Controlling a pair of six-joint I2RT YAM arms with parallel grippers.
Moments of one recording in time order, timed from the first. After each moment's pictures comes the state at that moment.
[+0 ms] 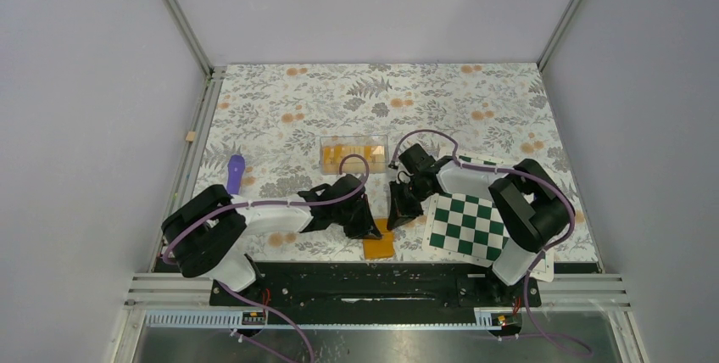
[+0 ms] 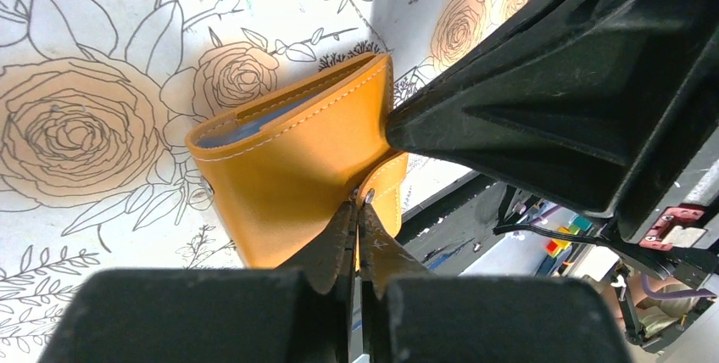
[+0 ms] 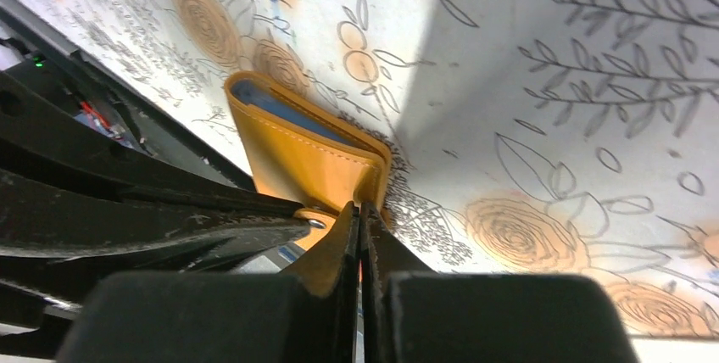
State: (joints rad) left arm -0.95 1.52 0.65 -0.02 0.25 -1.12; right arm 0.64 1.71 0.86 -0.42 -0.57 0.55
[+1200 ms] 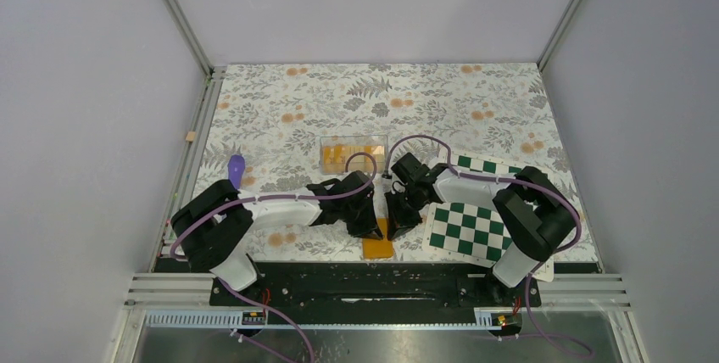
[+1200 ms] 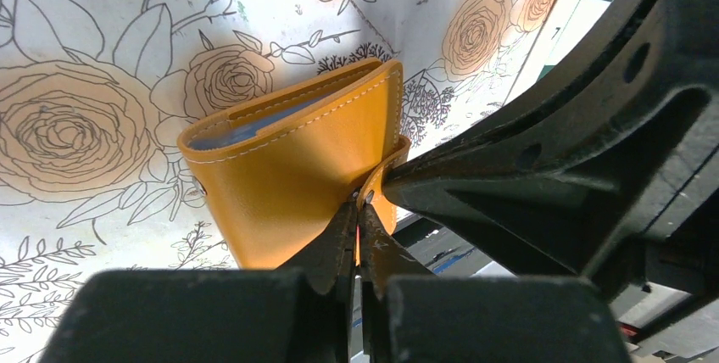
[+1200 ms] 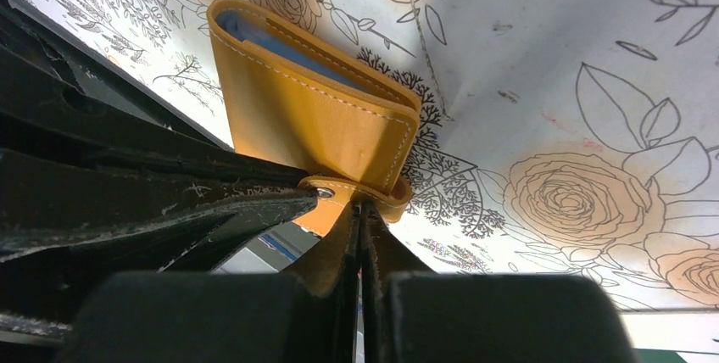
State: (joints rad) left arm -0.97 1.58 0.77 -0.19 0.23 -1.09; right arm 0.74 1.65 0.83 -0.46 -0.49 0.53
